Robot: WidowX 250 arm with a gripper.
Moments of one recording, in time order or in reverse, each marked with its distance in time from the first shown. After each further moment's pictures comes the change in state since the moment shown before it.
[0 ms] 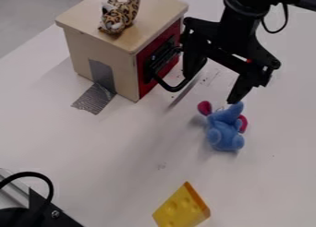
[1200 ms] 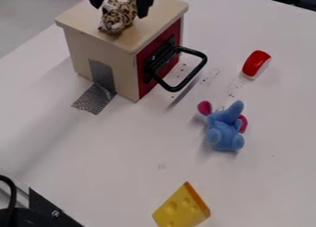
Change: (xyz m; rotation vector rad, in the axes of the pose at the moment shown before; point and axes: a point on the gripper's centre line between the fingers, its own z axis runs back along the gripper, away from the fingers) arm 0.012 0.148 0.035 -0.064 -0.098 0.277
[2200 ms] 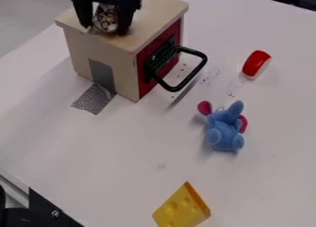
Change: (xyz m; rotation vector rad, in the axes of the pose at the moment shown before) arm 0.031 0.042 -0.079 0.024 0.160 0.066
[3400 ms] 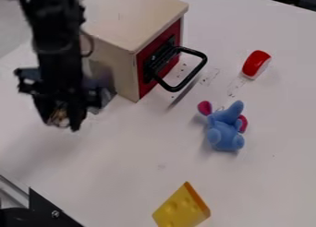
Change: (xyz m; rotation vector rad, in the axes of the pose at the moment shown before) arm -0.148 0.012 -0.042 -0.009 0.083 0.025
